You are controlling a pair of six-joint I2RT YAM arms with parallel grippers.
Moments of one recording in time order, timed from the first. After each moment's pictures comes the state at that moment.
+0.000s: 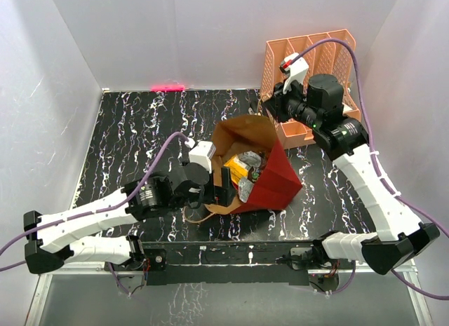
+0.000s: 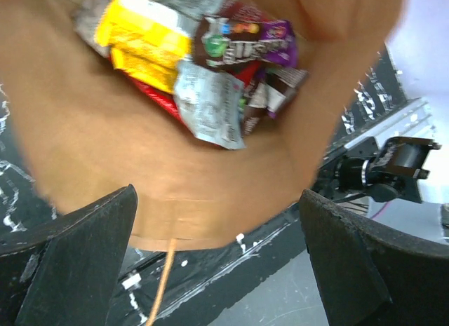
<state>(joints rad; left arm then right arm) -1.21 1.08 1.10 -0.67 -0.39 -0.77 0.43 1.25 1.51 -0.53 -0.19 0.01</state>
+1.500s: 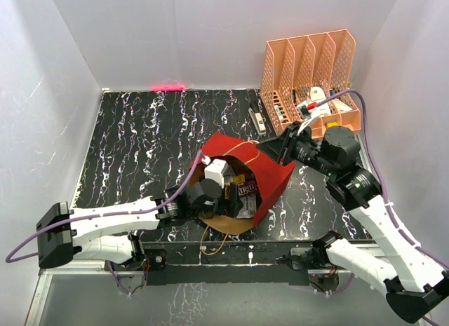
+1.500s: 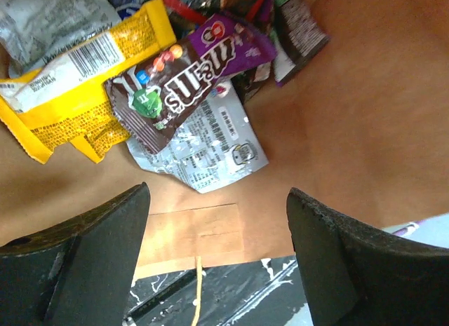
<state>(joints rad) -1.21 1.16 0.77 -0.23 -0.32 -0.74 0.50 0.86 1.04 -0.31 -0.37 0.45</state>
